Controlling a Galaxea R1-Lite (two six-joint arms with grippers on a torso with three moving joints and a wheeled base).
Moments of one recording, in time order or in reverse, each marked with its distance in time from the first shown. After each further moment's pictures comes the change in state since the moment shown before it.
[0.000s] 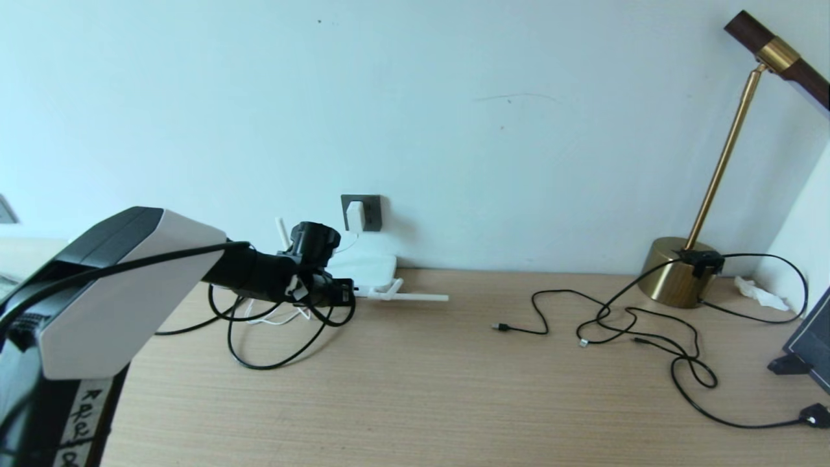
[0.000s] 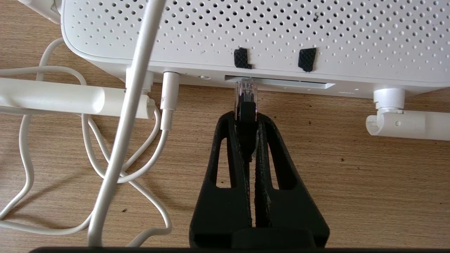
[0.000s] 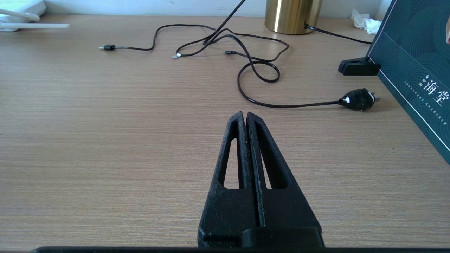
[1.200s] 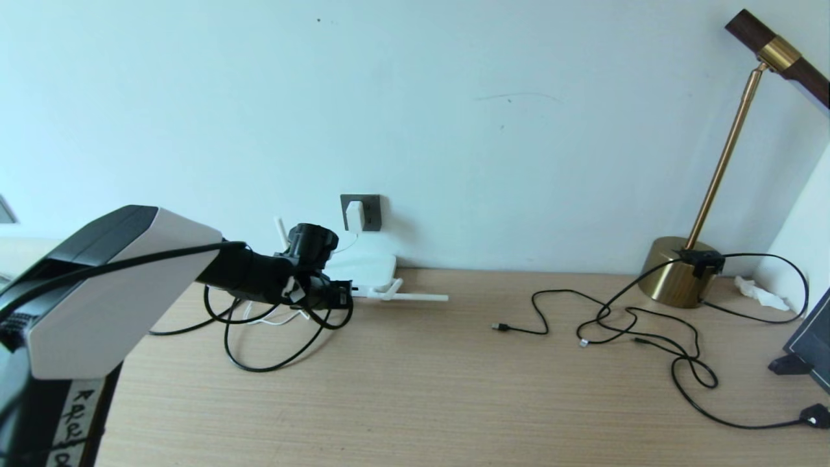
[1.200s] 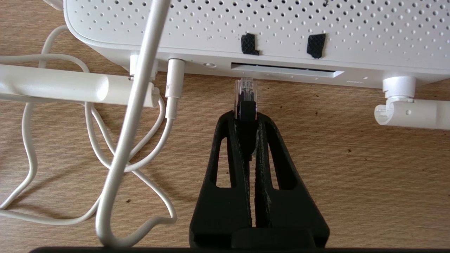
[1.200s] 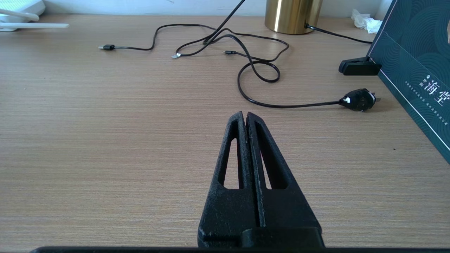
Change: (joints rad) left arm 0.000 -0.020 0.036 0.004 0.000 0.000; right arm 0.001 0.000 0.000 0.000 0.001 0.000
